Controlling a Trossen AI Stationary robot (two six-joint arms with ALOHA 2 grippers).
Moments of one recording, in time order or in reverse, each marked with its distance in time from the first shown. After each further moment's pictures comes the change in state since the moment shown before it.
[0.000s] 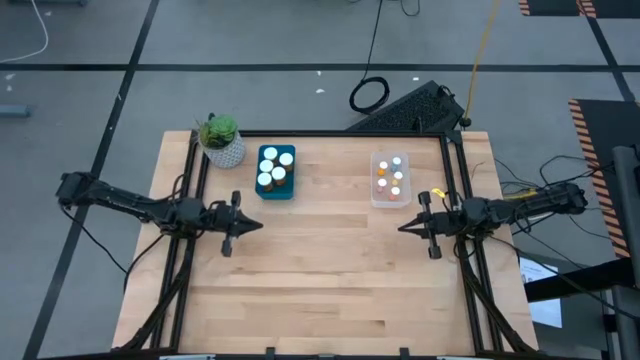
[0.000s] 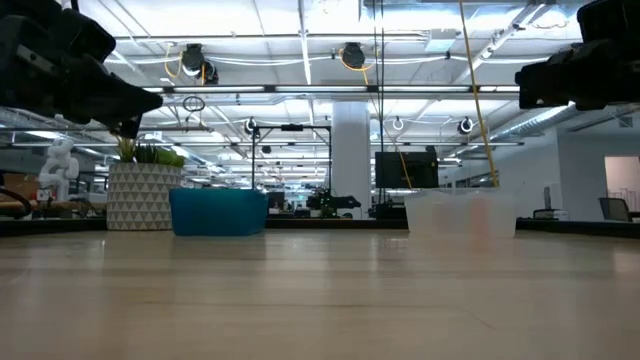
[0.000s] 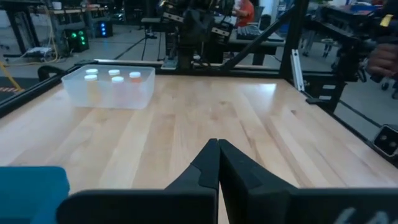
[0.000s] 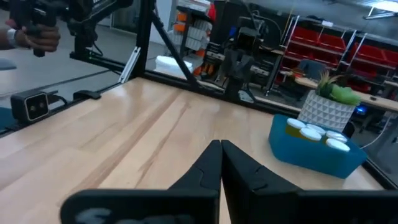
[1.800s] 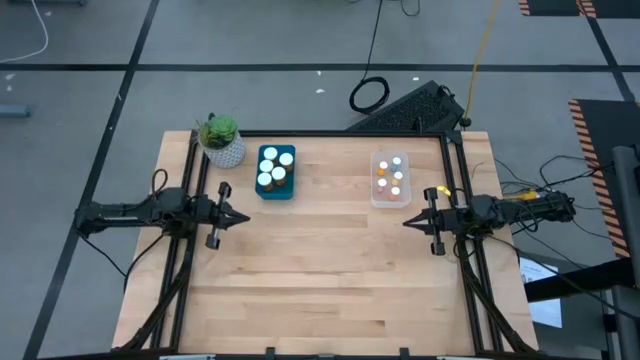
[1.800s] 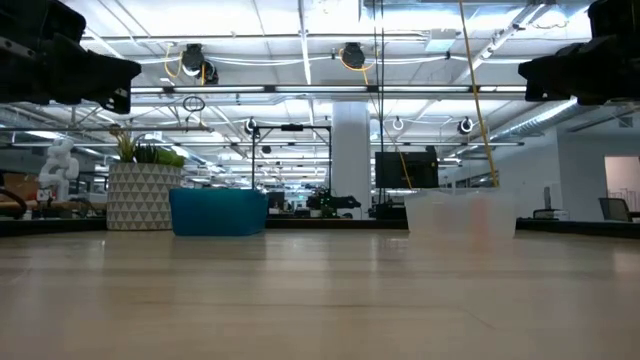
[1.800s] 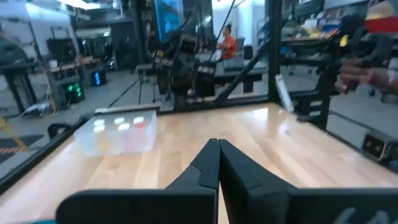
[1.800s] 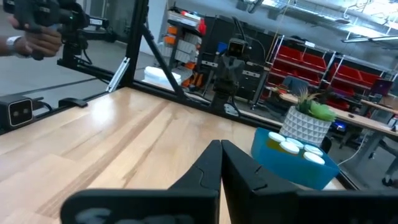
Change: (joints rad) left arm 0.200 -0.503 0.001 -0.355 0.266 0.150; right arm -0.028 -0.221 -0.001 -0.159 0.000 -0.051
